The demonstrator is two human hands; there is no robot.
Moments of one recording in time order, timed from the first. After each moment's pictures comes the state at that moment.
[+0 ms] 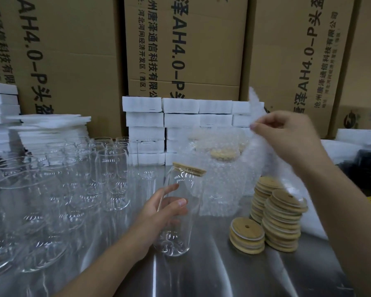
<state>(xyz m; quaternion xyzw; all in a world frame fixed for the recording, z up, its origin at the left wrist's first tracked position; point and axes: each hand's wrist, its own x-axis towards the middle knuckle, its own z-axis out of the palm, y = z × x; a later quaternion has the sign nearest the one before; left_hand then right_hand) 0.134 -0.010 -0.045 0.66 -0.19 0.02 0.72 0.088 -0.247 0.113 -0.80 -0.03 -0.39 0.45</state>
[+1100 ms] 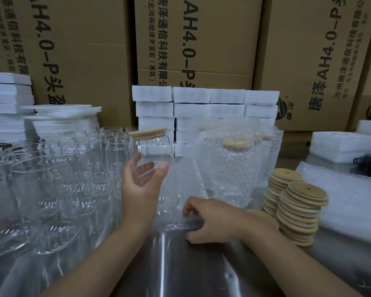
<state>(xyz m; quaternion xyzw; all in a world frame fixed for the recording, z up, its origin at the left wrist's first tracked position) 0.135 0.001 -0.028 0.60 -0.08 0.31 0.73 0.125 -0.168 -0.023 -0.95 -0.26 0.01 0.15</state>
